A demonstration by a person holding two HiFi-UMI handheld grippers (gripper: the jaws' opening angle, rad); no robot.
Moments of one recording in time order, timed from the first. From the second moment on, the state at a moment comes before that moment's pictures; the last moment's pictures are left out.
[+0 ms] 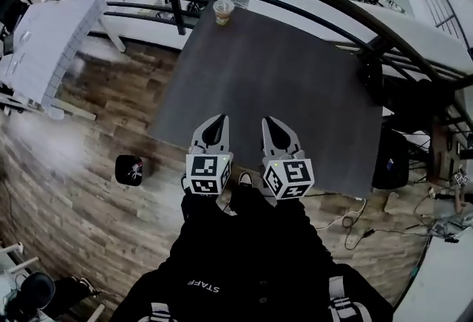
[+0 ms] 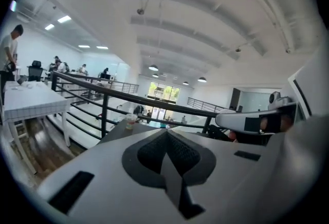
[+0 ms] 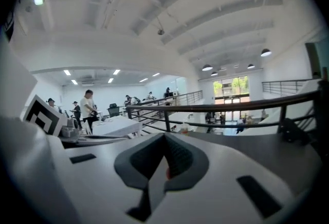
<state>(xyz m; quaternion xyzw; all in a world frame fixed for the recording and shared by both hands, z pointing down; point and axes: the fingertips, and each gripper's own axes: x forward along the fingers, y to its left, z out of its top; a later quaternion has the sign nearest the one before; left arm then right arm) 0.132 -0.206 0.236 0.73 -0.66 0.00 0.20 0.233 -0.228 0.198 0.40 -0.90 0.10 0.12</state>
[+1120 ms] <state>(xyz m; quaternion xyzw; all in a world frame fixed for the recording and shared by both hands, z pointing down) 0.337 -0.261 0.153 0.85 -0.51 0.01 0.13 0.415 -0.245 0.119 0.56 -0.83 0.06 0.07</state>
